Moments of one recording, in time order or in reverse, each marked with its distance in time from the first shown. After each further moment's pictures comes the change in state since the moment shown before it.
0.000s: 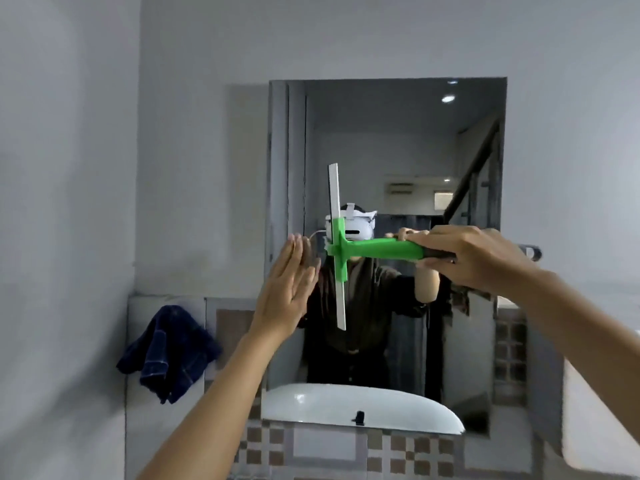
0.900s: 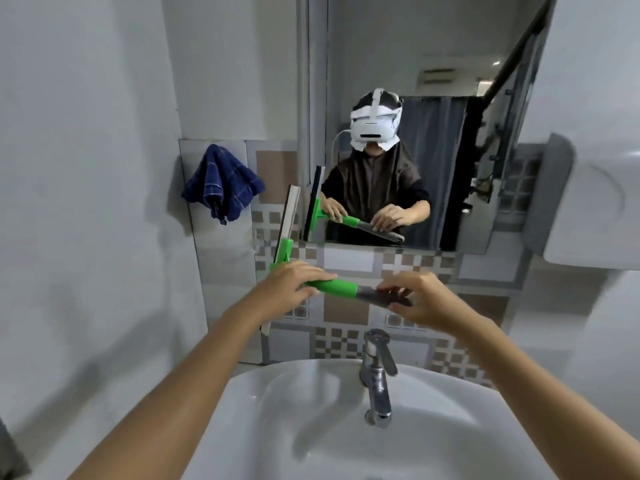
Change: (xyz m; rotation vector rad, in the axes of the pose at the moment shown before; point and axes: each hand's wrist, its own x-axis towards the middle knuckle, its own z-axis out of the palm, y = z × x) left_hand -0.240 0.040 -0.062 0.023 -0.718 -0.226; right_hand -0.209 -0.166 0.130 0.614 -0.391 0.145
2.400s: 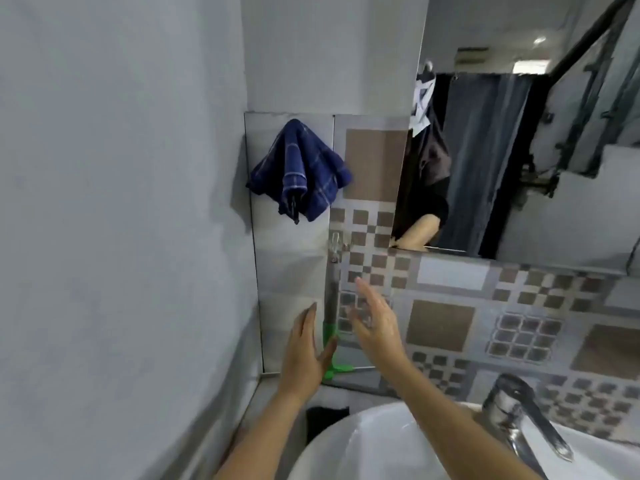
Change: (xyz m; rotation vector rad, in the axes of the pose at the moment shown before) left_hand -0.054 -0.187 0.086 -0.289 0.388 -0.400; right_hand 0.152 -0.081 0.236 0.506 0.264 0.287
